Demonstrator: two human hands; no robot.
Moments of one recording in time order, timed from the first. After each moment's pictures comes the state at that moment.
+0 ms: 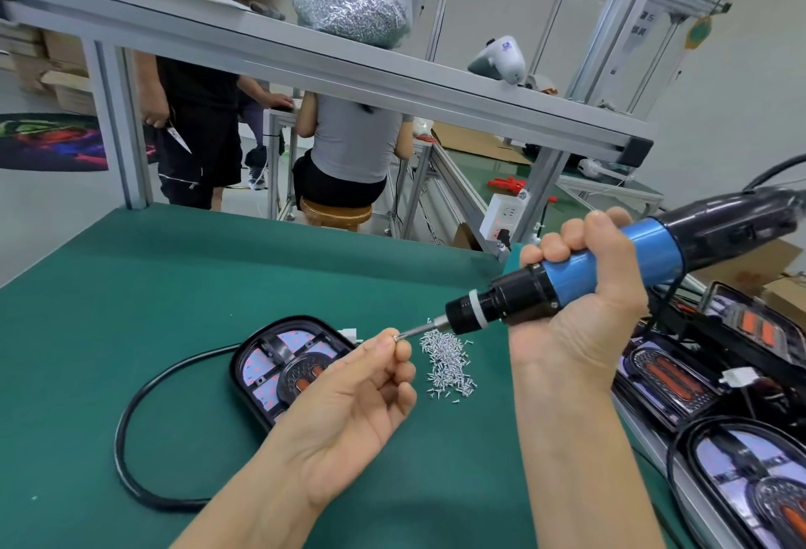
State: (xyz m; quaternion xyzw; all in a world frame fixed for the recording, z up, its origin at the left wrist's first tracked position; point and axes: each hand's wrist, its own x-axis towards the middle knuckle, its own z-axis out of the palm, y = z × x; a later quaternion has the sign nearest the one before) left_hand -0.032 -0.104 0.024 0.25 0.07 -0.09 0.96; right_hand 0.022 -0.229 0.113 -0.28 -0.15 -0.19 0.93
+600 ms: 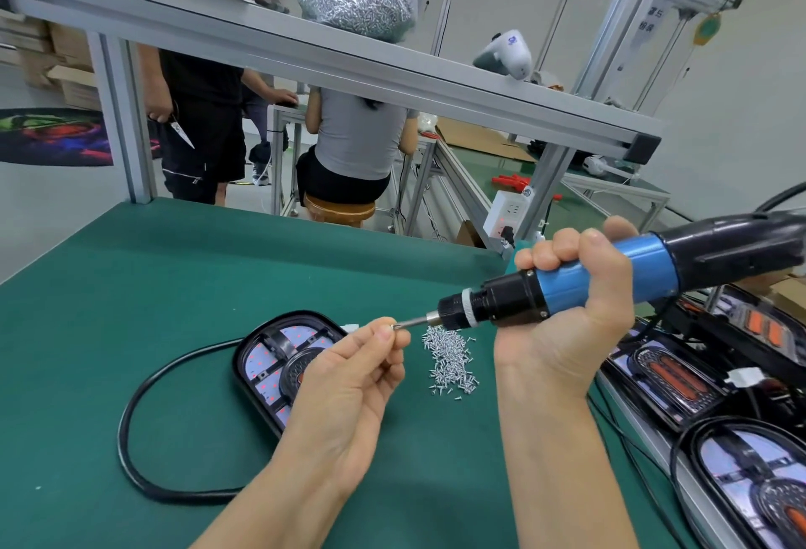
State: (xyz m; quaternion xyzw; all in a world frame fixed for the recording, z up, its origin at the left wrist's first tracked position) left_hand -0.028 -0.114 0.018 0.34 0.09 0.07 0.93; right_hand 0.020 -0.222 0.100 -0.28 -0.17 -0.22 0.92
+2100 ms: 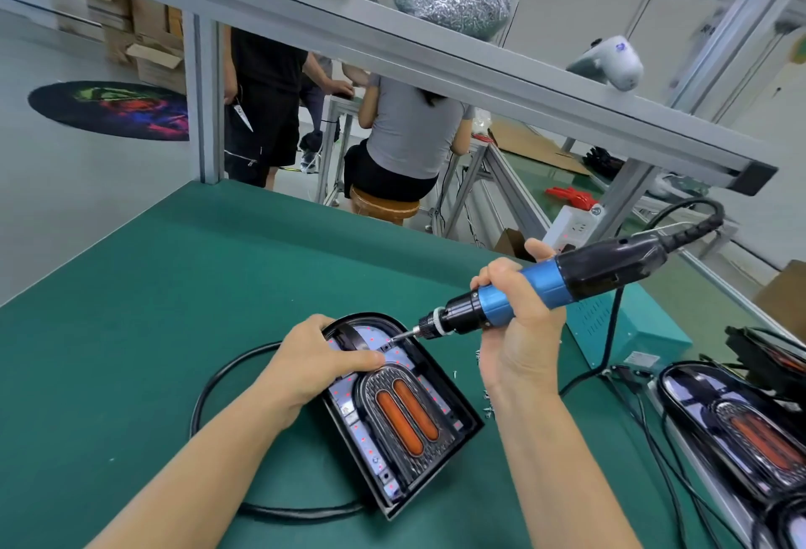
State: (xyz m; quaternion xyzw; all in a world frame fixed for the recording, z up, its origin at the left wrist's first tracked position) left_hand 0.011 0.003 -0.038 0.73 0.22 0.05 0.64; right_hand 0.072 -0.165 0.040 -0.47 -0.15 -0.10 0.86
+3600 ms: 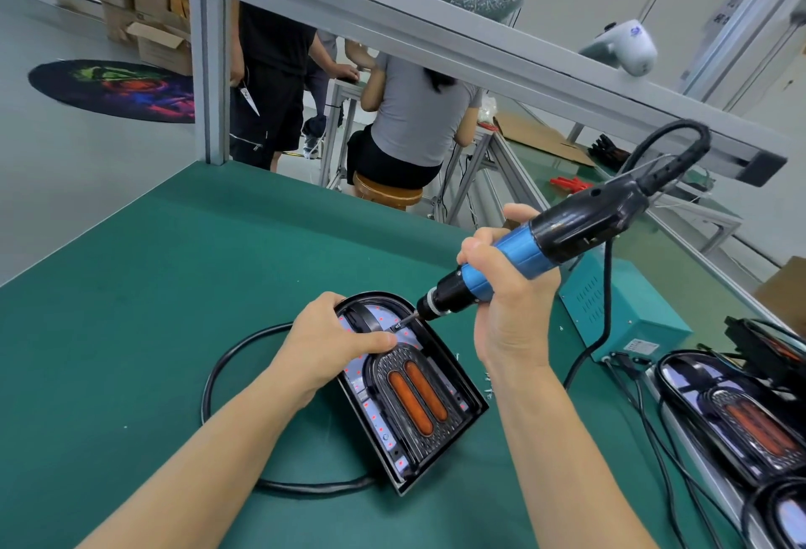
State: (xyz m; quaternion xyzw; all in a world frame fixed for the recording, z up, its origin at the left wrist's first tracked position) left_hand 0.009 -0.008 -0.040 0.75 0.20 0.09 0.63; right_hand 0.062 -0.154 0.049 -0.55 -0.24 -0.11 0.79
